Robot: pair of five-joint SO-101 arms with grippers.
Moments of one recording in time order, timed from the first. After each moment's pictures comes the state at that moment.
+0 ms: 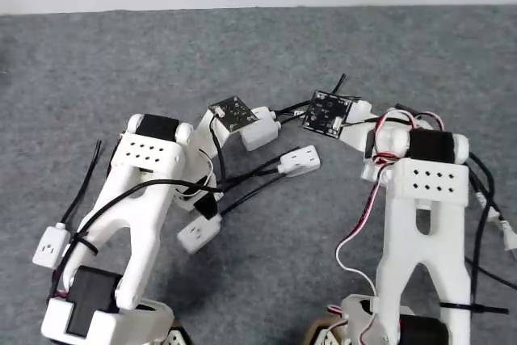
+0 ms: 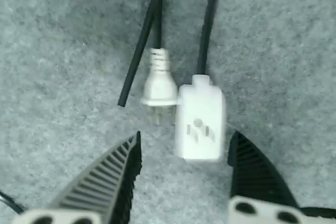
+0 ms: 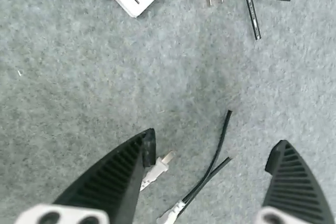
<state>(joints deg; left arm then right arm) 9.2 -5.5 21.8 85.6 -31.7 4.7 -23.8 21.9 75.6 72.6</state>
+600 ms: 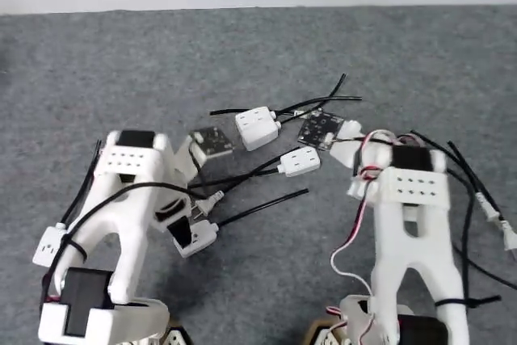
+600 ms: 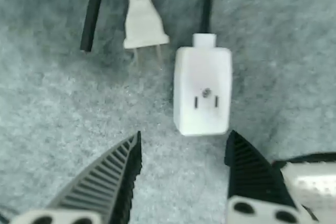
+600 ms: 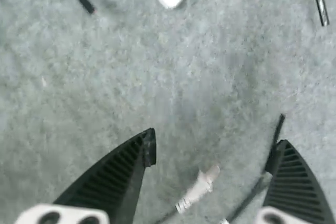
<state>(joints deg) 1.1 -5.6 32.6 85.3 -43.0 1.7 -23.8 36.8 65.2 65.3</state>
